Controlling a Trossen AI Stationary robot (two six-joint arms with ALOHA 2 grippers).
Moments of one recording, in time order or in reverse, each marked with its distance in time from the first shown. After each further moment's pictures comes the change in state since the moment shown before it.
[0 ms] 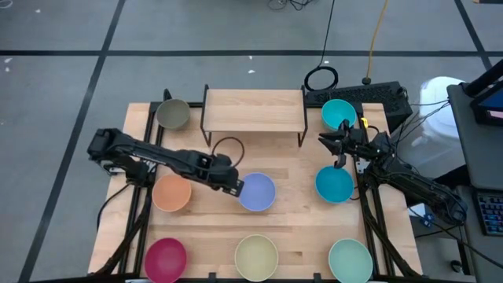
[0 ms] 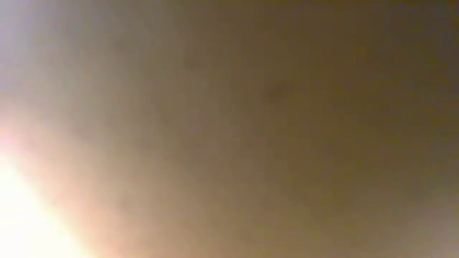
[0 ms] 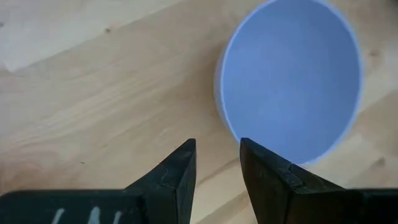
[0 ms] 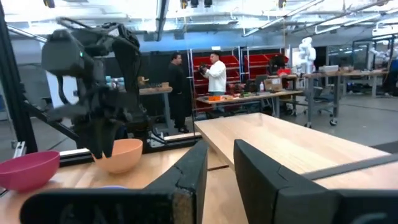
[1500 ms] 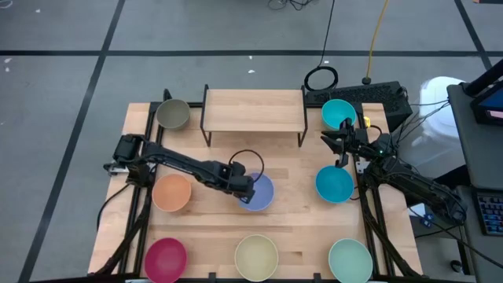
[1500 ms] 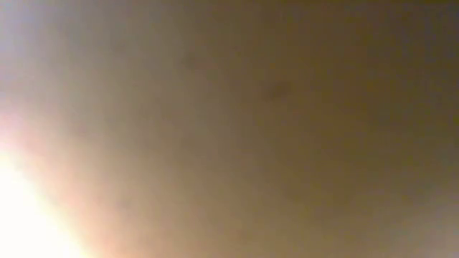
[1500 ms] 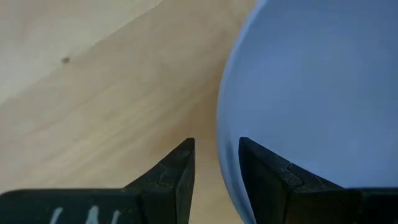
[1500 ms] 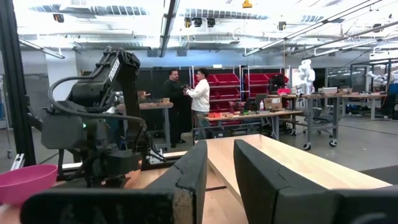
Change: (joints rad) left arm 0.015 0.240 -0.004 0.149 -0.063 0.181; right arm 0.000 0.000 0.000 0.080 0.003 0.000
